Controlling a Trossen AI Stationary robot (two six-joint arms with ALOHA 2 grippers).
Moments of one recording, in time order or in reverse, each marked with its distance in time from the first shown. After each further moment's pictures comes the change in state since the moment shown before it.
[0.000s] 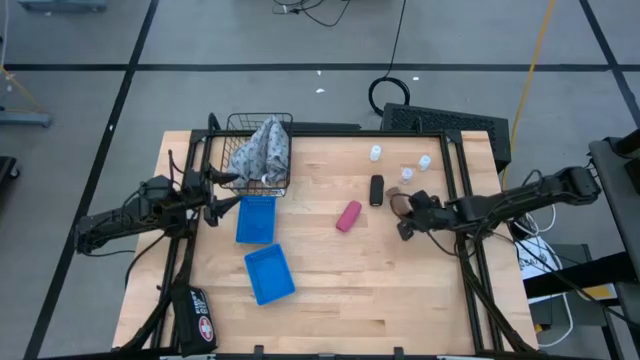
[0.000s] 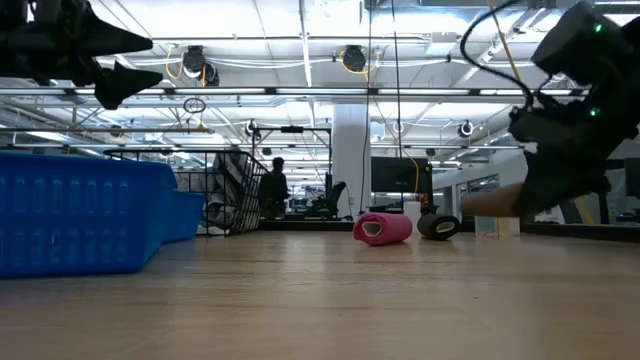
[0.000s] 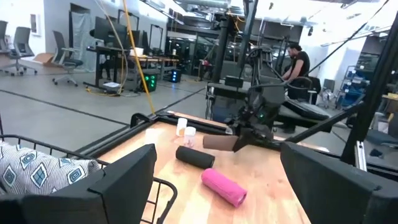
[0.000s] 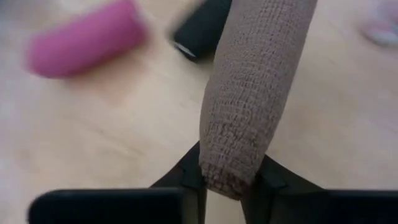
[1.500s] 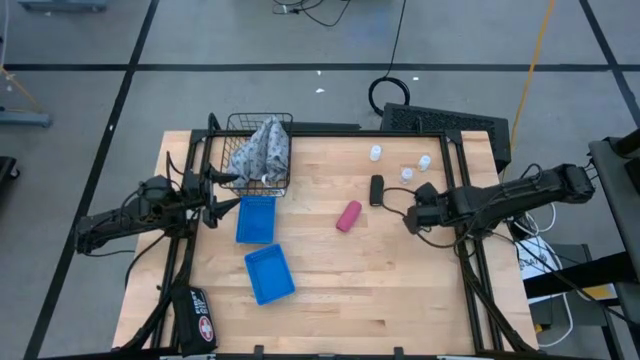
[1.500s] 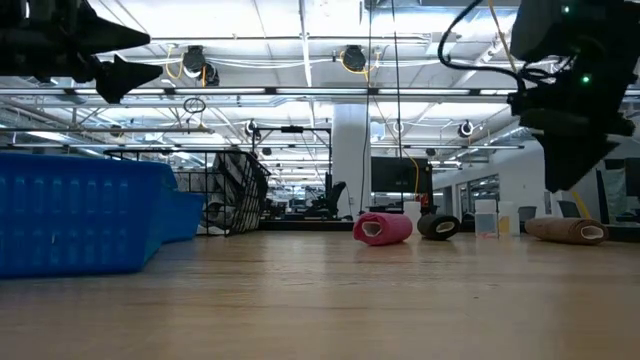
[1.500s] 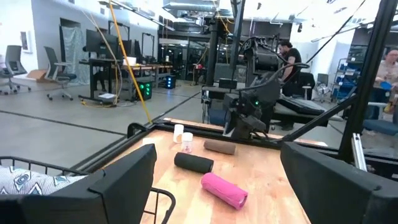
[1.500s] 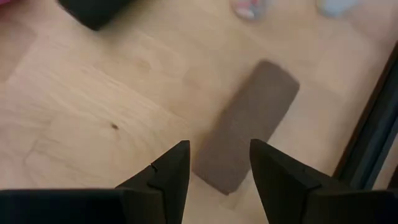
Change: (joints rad) left arm 0.000 0.000 0.000 0.023 0.035 0.076; right arm -0.024 0.159 0.336 -0.713 -0.006 0.154
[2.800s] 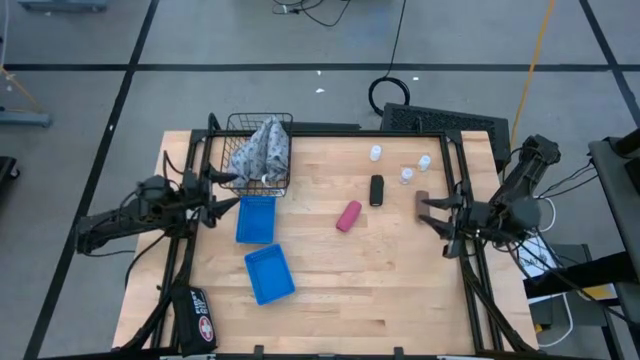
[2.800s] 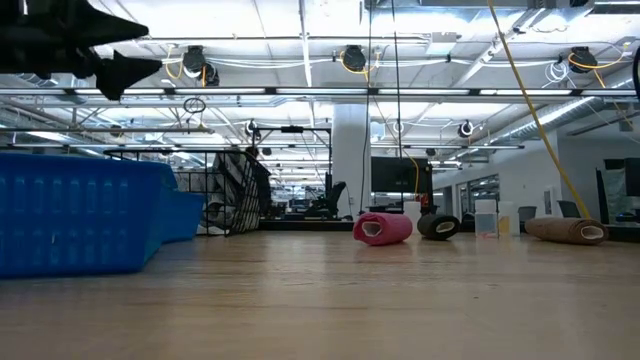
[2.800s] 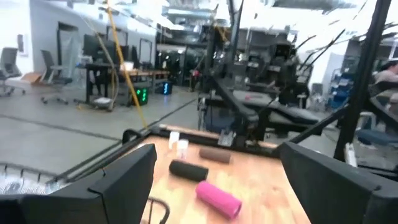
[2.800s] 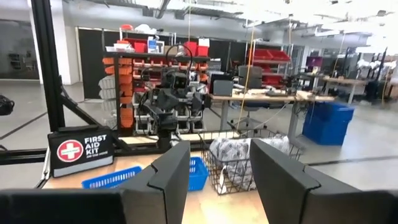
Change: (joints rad) left arm -0.001 -0.001 0.000 0.028 0.006 -0.029; right arm 0.782 -0.502 -0.154 1.399 0.748 -1.371
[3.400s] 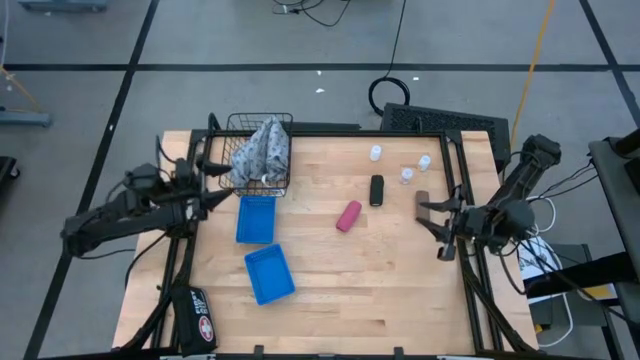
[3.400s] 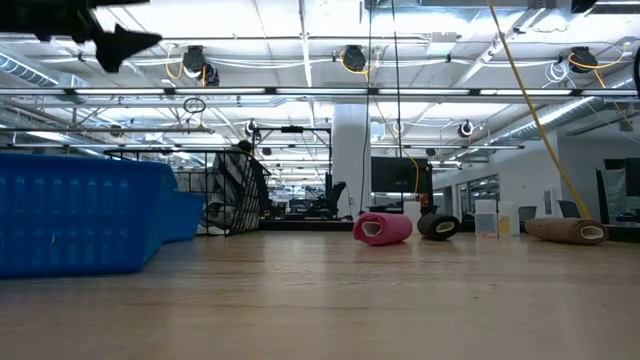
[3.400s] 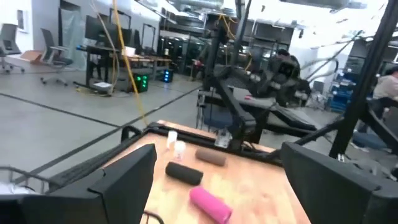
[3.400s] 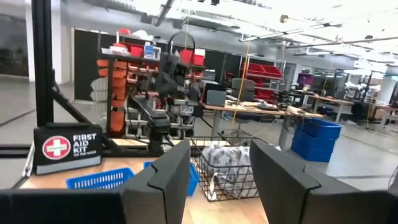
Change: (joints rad) left arm 0.073 0.151 0.211 -0.112 0.073 -0.070; right arm 0.000 0.037 -0.113 0.306 0.005 -0.212
